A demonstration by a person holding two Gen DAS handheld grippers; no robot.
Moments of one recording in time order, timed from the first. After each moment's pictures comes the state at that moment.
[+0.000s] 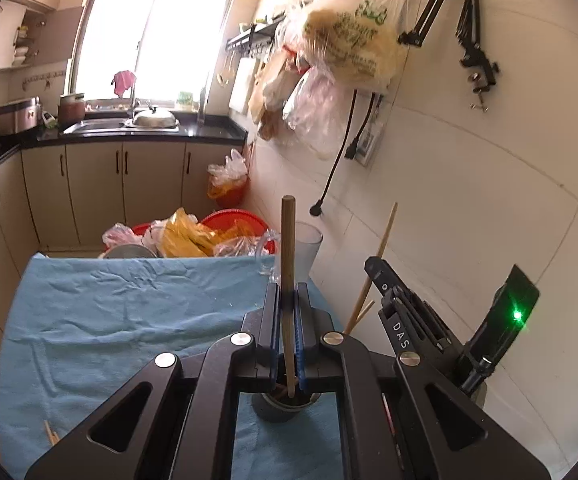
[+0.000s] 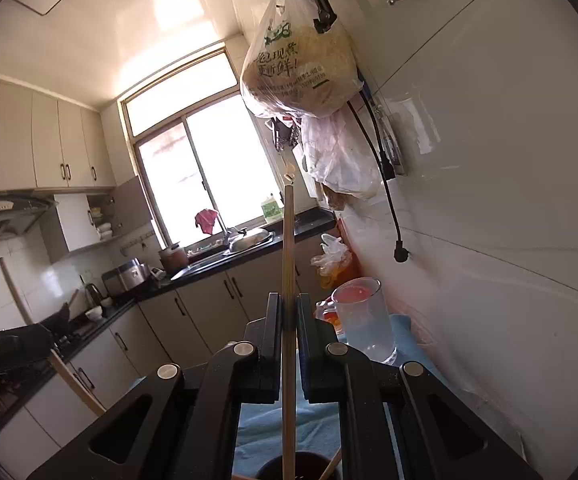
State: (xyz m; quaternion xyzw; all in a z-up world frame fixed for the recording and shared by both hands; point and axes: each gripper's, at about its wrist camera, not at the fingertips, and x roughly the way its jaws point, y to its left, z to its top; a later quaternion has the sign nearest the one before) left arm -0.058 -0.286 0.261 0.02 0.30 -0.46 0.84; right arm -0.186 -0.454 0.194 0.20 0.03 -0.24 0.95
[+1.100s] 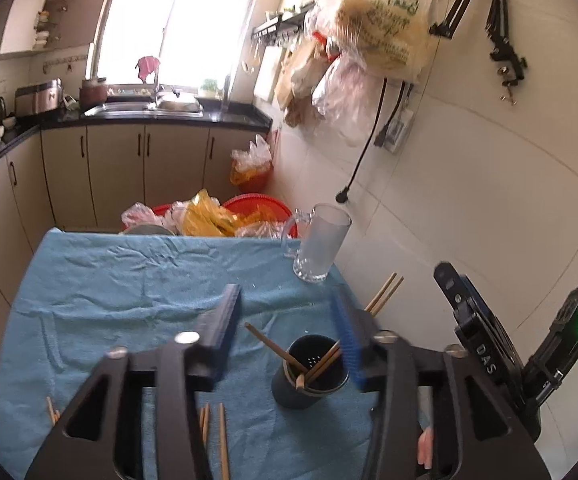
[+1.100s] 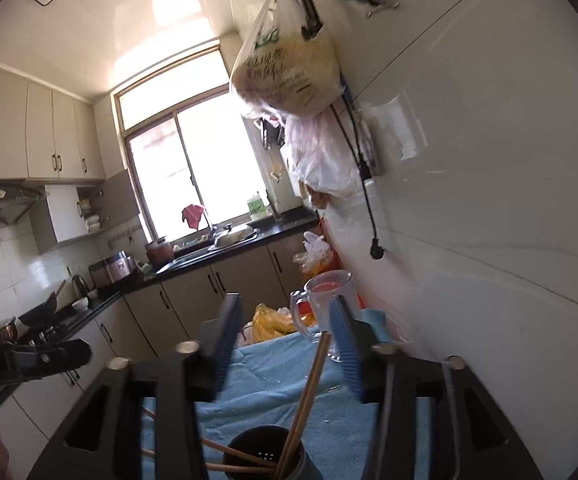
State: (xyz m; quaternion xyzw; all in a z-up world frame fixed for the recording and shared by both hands) left arm -0.059 -0.256 0.241 0.01 0.30 -0.42 0.85; right arm -0.229 -0.446 0.187 0.19 0.03 -0.27 0.94
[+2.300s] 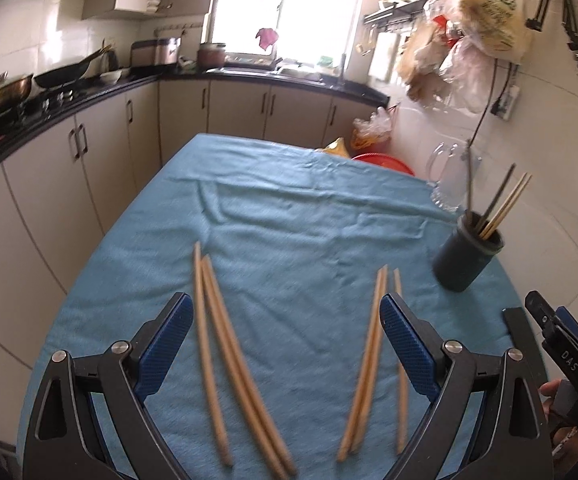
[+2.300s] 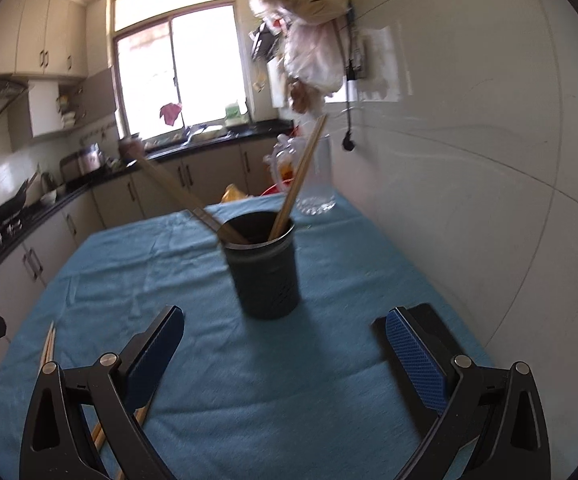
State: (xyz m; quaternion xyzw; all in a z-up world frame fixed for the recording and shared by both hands) left arm -0.091 -0.057 0.101 0.01 0.35 -0.24 0.90; right arm -0.266 -0.330 0.086 0.14 0.22 -0.30 0.92
